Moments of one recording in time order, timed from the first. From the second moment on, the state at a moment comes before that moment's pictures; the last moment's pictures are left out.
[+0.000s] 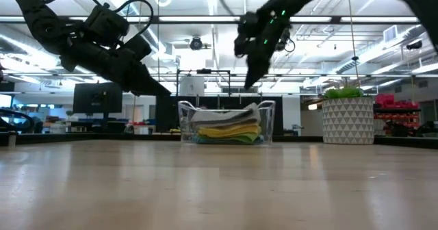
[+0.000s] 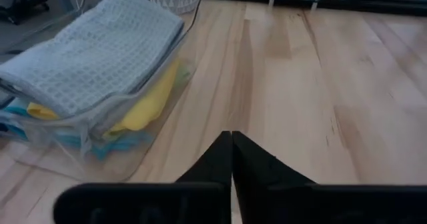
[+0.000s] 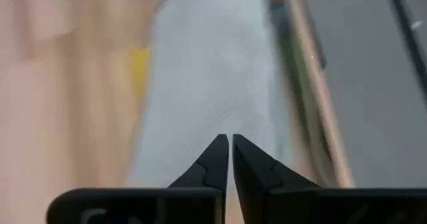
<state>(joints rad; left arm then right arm) 0.44 1.24 0.30 0.56 0.24 0.09 -0.63 1.95 1.77 -0.91 -0.18 -0.35</state>
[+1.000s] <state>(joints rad) 0.45 1.27 0.30 0.60 0.17 0.08 -0.45 1.65 1.07 -0.40 0.01 0.00</state>
